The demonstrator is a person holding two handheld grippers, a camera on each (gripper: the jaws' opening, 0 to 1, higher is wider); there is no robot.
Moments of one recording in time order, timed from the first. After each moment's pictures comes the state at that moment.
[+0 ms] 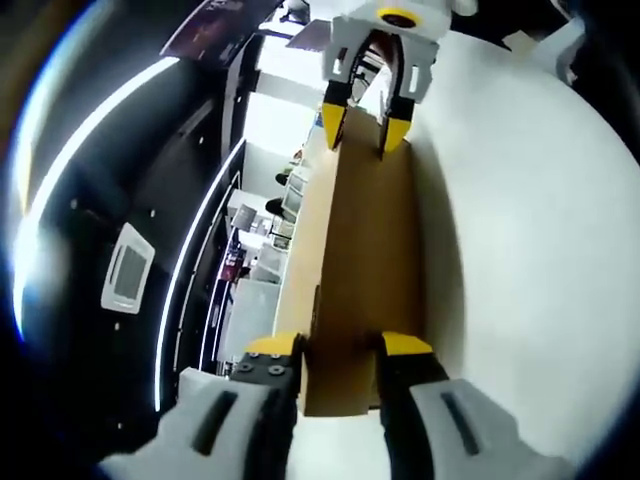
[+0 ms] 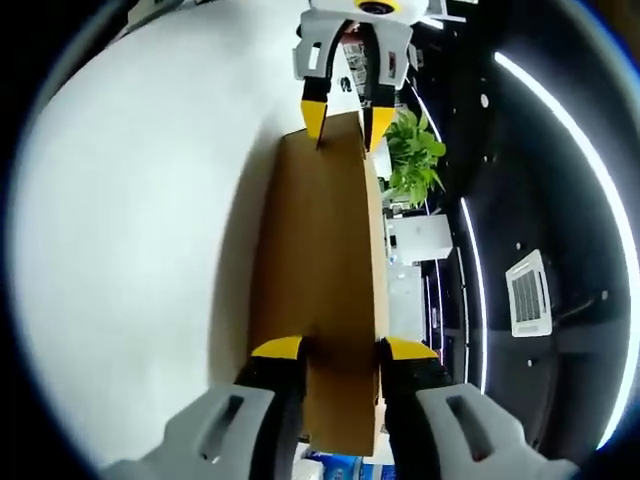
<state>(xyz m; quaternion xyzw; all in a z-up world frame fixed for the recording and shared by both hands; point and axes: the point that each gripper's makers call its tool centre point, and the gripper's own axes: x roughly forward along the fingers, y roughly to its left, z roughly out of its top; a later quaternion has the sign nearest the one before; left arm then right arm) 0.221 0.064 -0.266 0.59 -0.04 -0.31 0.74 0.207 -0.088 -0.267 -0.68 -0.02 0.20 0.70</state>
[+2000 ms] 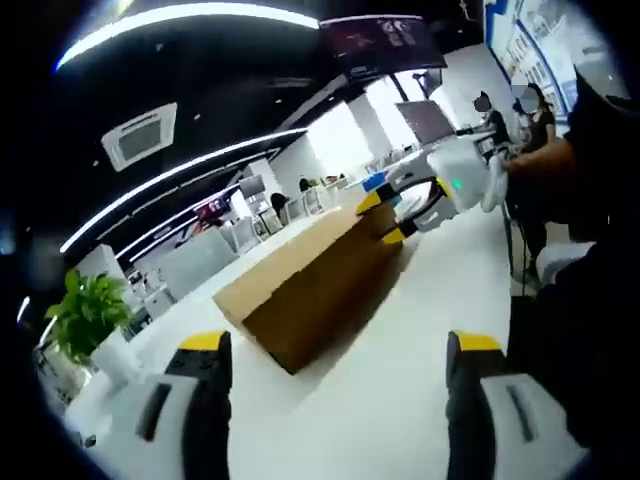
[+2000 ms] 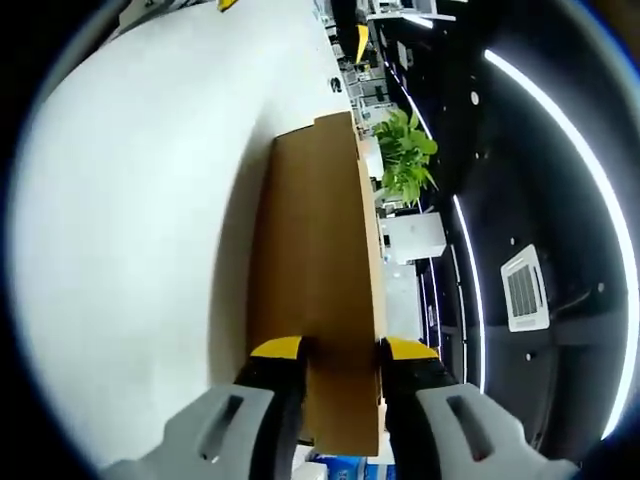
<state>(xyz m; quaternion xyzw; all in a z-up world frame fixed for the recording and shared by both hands) 0.122 0.110 -0.262 0.22 0.07 -0.40 0.89 0.211 -0.090 -0.266 -0.67 -0.02 0.20 0.72</state>
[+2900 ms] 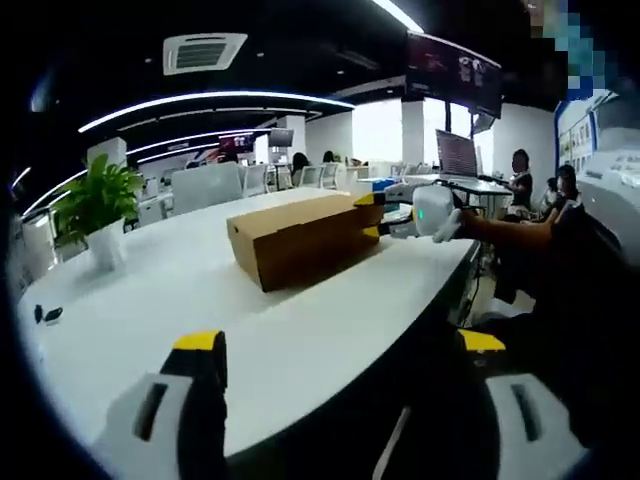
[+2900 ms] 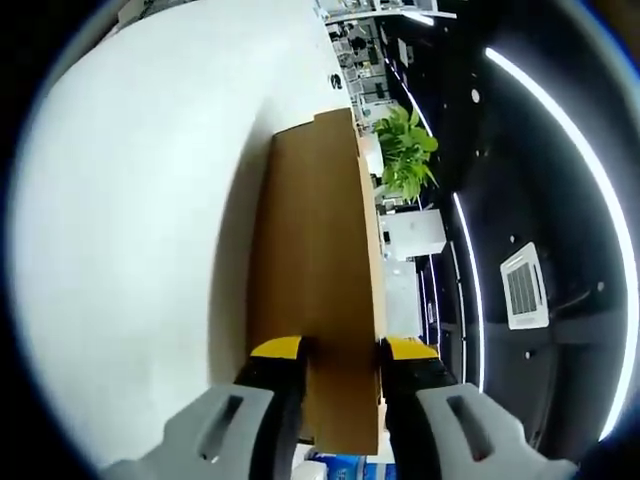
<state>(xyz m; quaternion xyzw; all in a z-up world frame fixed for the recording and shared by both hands) 0.018 0.161 -0.255 0.06 0.18 -0.39 0.90 0.212 -0.089 -0.267 -0.67 -0.01 0.19 0.72</state>
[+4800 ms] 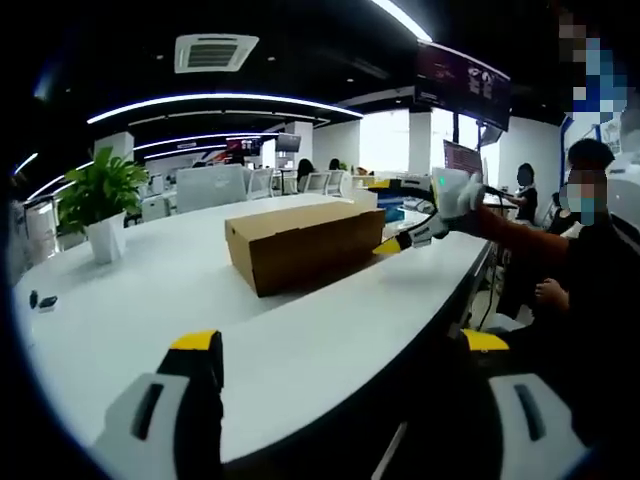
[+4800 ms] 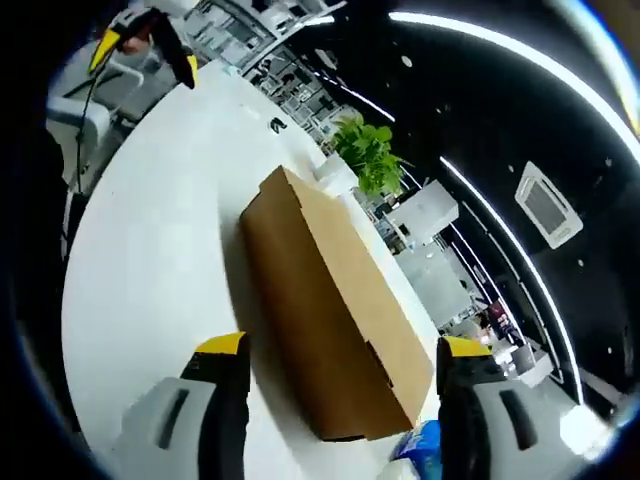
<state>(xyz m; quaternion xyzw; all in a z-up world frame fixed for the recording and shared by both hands) 0.036 0.144 -0.248 0.05 0.16 -0.37 0.91 0.187 -0.085 -0.244 -0.43 0.04 0.27 0.86</state>
